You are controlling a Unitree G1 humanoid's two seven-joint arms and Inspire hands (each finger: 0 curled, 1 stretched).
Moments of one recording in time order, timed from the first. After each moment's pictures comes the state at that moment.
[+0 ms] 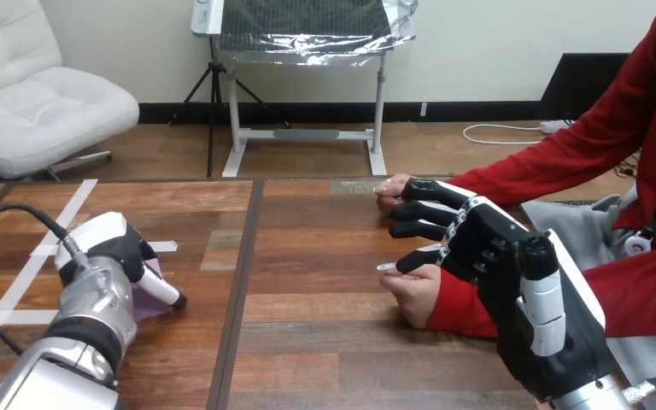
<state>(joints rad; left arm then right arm) -0.83 0.36 -0.36 1.35 0.53 0.18 0.10 0.27 -0.16 0.00 -0.23 0.28 -0.31 0.45</state>
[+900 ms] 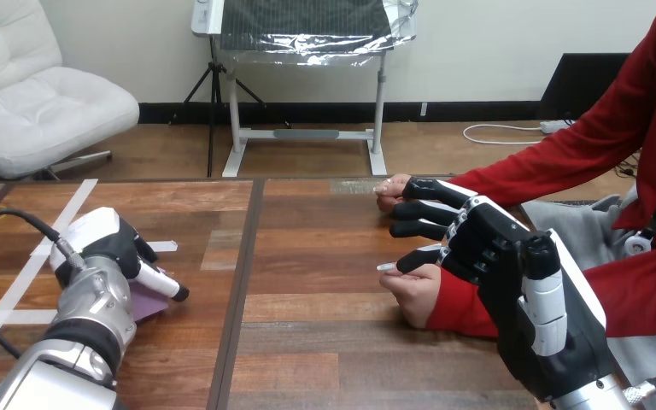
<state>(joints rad) -0.83 0.36 -0.33 1.35 0.51 0.17 0.16 0.27 -0.16 0.00 -0.23 0.29 -0.31 0.45</state>
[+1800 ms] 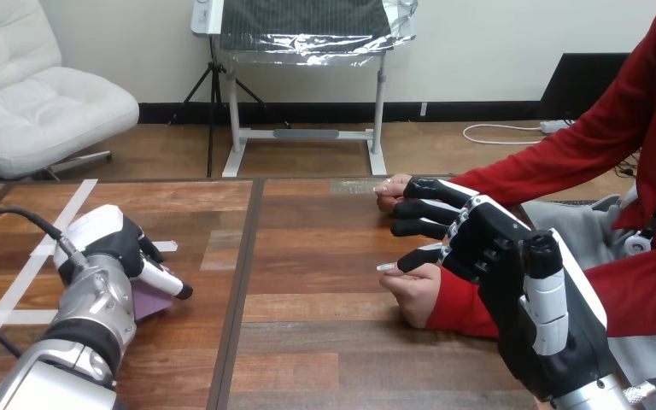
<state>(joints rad) -0.83 0.36 -0.34 1.35 0.50 0.14 0.16 0.27 -0.16 0.00 -0.23 0.29 -0.31 0.44</state>
